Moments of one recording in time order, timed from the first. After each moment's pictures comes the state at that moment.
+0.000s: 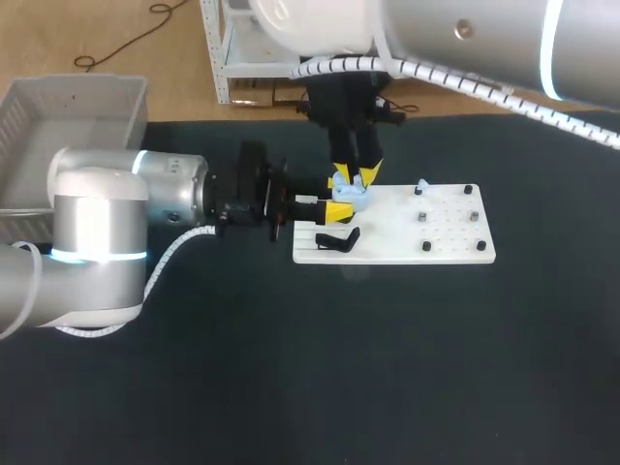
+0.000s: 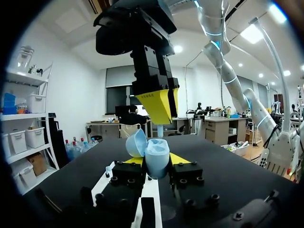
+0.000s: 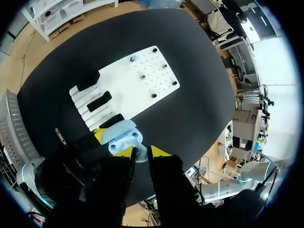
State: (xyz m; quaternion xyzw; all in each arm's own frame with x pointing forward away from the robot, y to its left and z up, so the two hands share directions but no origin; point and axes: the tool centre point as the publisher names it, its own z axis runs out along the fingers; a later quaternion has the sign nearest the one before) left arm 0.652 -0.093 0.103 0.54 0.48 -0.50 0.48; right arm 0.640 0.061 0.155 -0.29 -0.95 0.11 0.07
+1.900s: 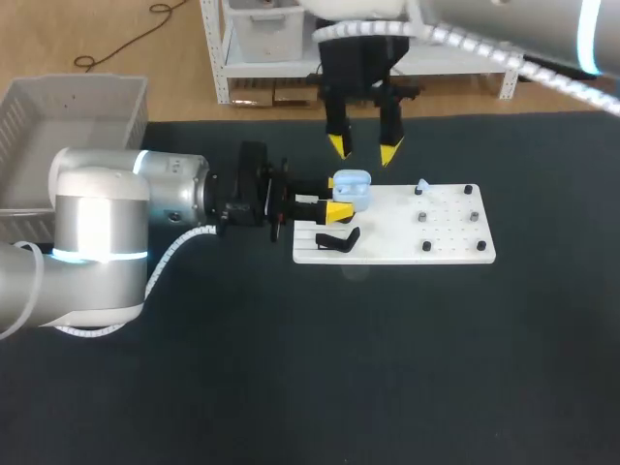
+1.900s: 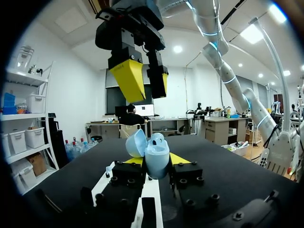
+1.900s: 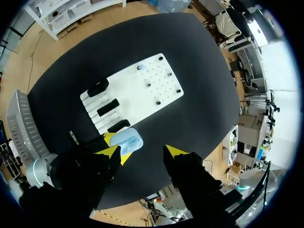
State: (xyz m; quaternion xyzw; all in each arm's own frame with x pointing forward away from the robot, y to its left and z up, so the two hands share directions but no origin) left arm 0.654 -0.094 0.102 0.54 0.48 -0.50 0.48; right arm 0.661 0.048 0.185 -0.26 -0.96 0.07 0.05
